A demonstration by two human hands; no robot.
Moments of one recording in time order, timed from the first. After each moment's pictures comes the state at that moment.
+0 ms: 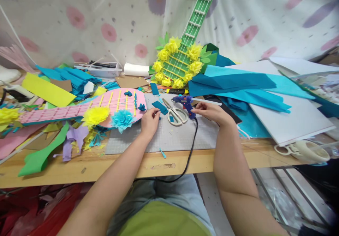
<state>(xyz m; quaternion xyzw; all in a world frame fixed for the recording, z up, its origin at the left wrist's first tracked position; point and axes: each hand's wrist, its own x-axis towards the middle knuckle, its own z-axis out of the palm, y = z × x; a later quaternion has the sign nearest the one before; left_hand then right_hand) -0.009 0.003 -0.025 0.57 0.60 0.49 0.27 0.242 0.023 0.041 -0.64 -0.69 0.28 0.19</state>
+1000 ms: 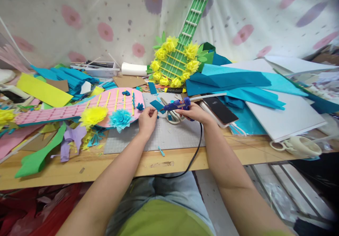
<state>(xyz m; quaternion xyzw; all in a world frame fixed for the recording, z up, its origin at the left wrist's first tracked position) -0.009 0.004 -0.032 0.52 0.58 0.54 0.33 0.197 0.021 0.025 -0.54 -0.69 0.41 0.25</state>
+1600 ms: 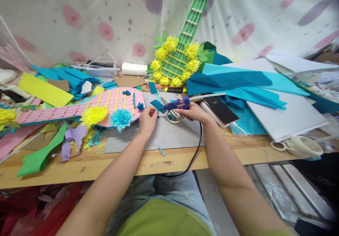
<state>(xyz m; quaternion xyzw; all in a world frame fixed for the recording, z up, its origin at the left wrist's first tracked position) -0.010 0.004 -0.032 0.53 0.57 0.54 0.33 0.195 0.021 0.025 -0.55 -0.68 0.40 0.25</state>
